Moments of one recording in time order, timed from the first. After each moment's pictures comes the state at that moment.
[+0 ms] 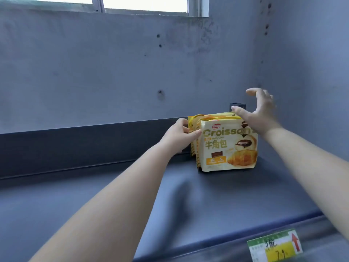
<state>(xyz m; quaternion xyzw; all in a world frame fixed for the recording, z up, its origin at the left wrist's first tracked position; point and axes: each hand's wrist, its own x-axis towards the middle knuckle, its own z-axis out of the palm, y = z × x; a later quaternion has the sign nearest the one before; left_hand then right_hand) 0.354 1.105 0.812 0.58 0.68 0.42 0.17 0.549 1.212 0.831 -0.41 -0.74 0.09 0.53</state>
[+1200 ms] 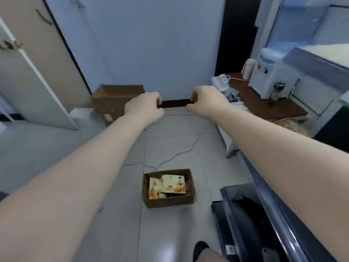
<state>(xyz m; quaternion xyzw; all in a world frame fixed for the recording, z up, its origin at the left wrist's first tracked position) 0.070 0.243 0.629 -0.25 0.96 0.12 -0.11 -0.029 0.386 0.637 0.35 -0.91 0.22 0.00</state>
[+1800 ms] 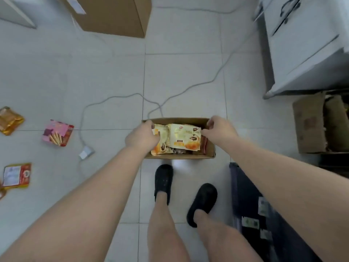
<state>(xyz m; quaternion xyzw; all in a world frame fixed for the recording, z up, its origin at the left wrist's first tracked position) -0.045 0.062 0.181 -0.44 0.83 0.26 0.22 -0.185 0.219 0.178 0.14 -0.90 0.16 -0.38</state>
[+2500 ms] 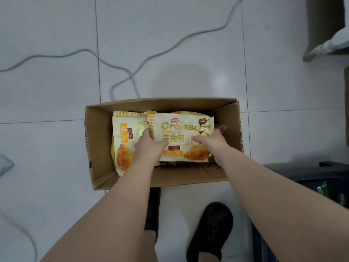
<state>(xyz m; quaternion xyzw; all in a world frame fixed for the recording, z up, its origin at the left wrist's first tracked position) -0.104 0.061 -0.234 -0.56 0.62 0.50 0.21 -0.218 0.195 -0.239 -0.18 -0.81 0.29 -0.48</state>
